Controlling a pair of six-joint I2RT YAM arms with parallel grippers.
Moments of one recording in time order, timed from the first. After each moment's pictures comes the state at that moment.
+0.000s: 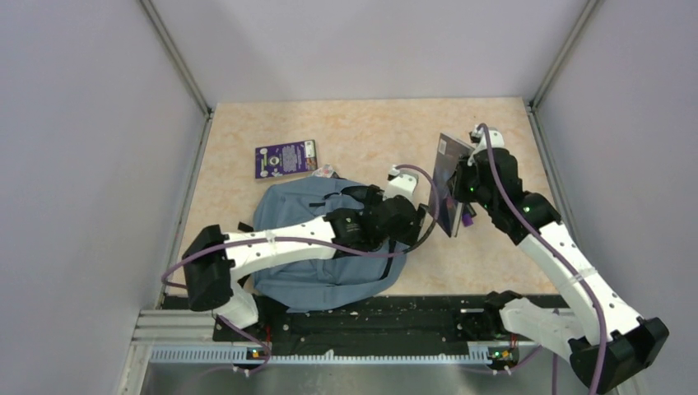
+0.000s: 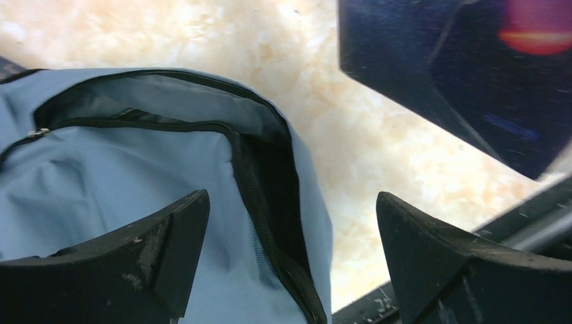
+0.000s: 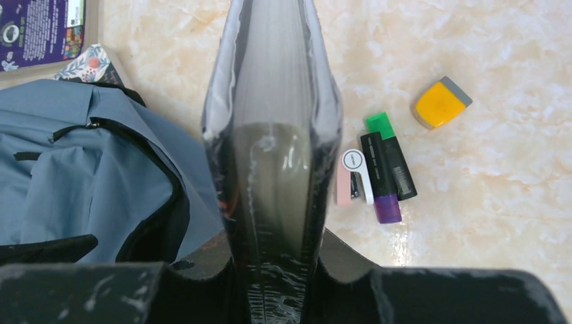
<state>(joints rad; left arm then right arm) -1.18 1.54 1.22 -0.33 -0.45 -0.52 0.44 0.99 1.02 -0.60 0.19 0.32</state>
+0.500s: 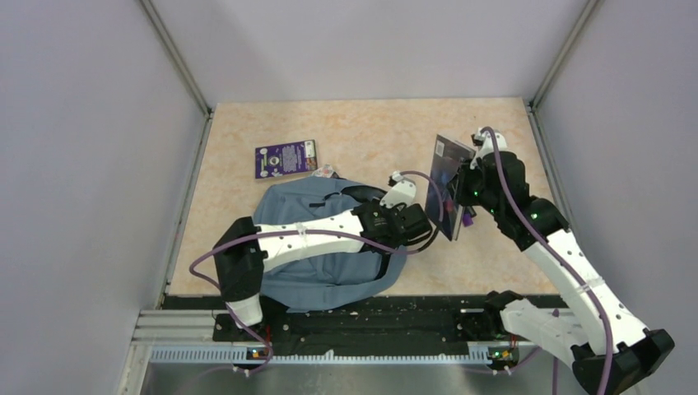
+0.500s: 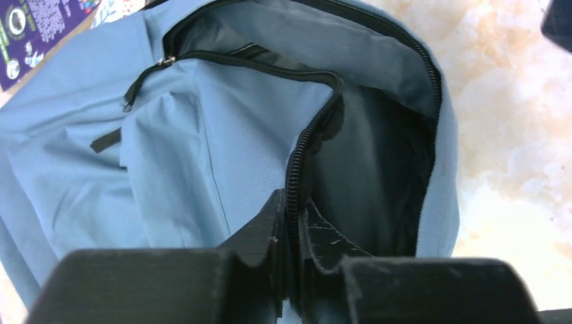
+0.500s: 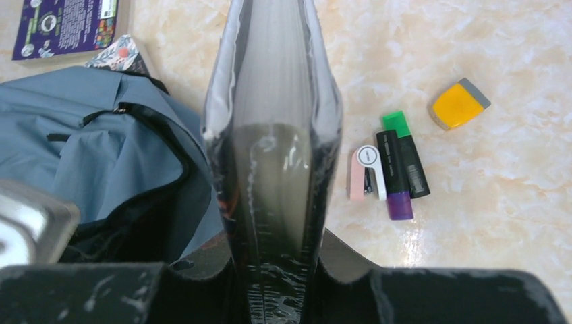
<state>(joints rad) -1.21 1.78 1.47 -0.84 -0.75 -0.65 0.44 0.93 1.02 -0.61 0.15 0.31</state>
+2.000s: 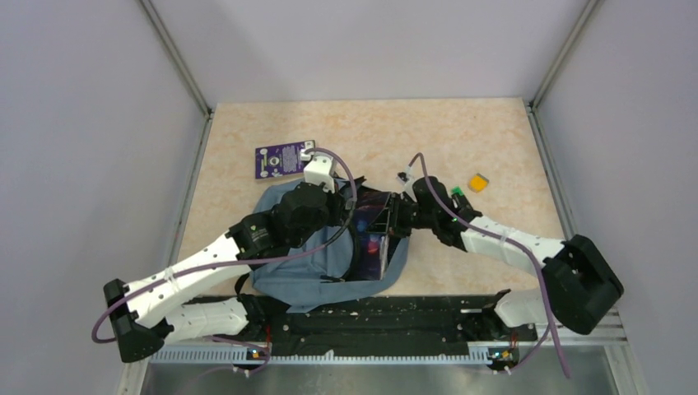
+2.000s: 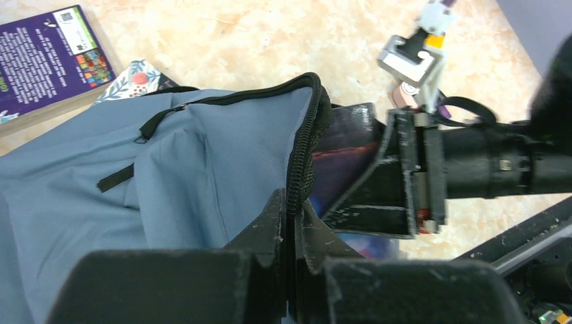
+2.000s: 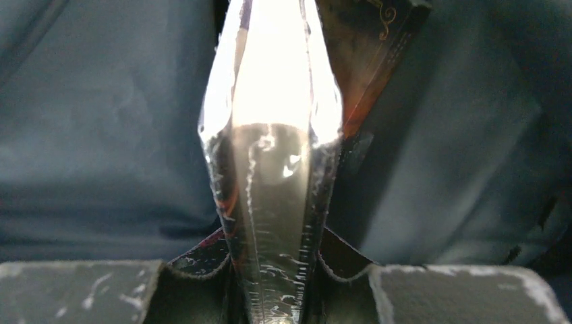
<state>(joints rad) -0.99 1.03 1.02 -0.43 -0.47 -0.47 0.69 1.29 0.69 0.05 -0.42 0.91</state>
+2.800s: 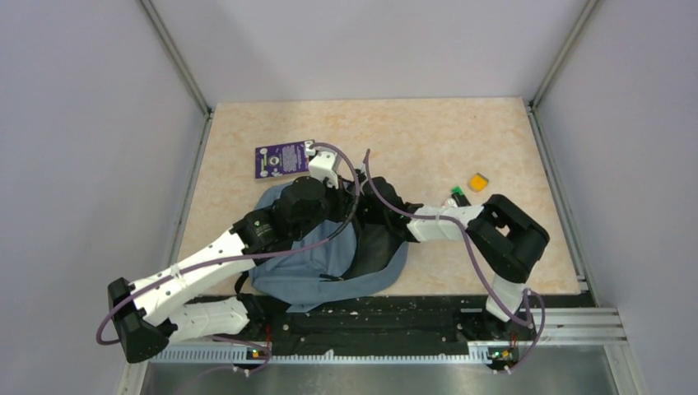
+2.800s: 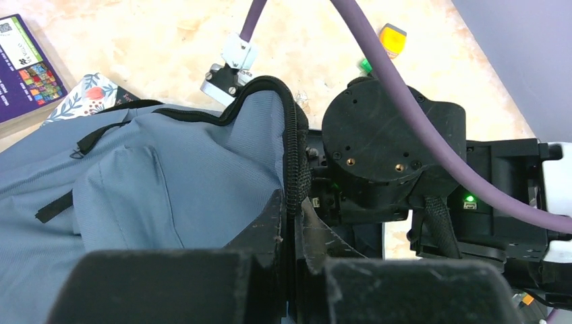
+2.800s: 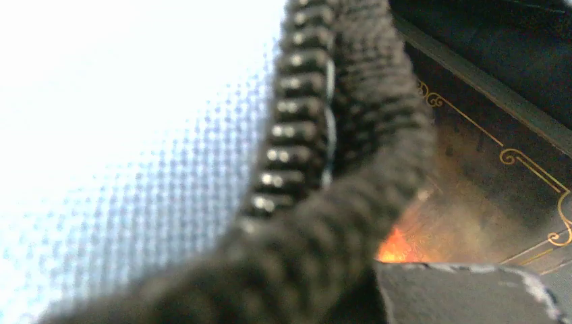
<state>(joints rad) -0.93 1.06 1.00 -0.32 -0.30 -0.45 0.88 1.78 0.93 0.39 -0.27 0.98</state>
